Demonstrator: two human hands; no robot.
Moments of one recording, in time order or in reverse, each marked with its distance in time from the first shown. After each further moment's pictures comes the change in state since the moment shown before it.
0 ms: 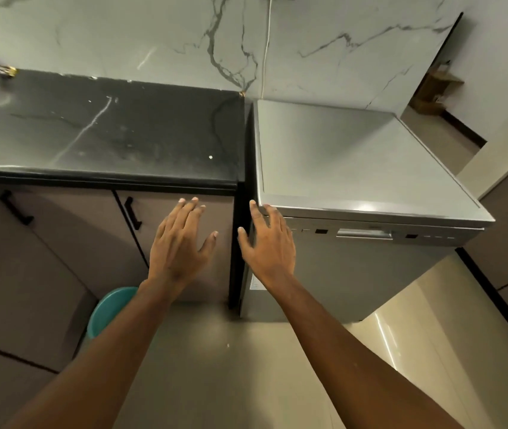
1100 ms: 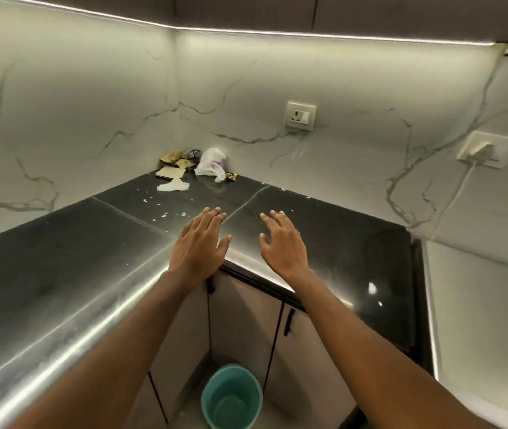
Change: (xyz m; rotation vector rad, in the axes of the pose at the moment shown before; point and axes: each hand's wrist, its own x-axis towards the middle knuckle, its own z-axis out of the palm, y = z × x) left_hand 0.096 -0.243 -0.288 0.263 0.177 -0.303; right_hand 0.196 -0.379 0.020 0.318 -0.155 -0.544
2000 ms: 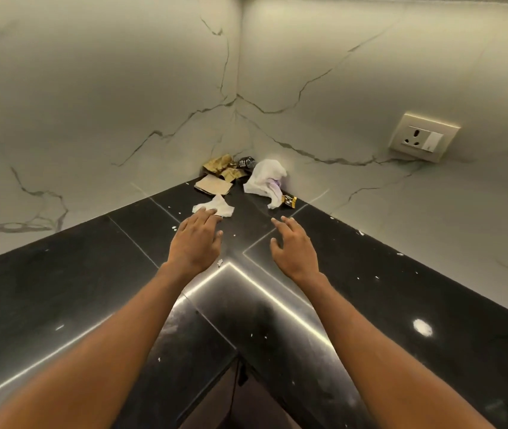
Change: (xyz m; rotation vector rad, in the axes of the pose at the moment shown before) left_hand 0.220 -0.239 0.112 0.101 -0.097 -0.252; right_hand 0.284 0.008 0.210 0.096 -0.216 -0.083
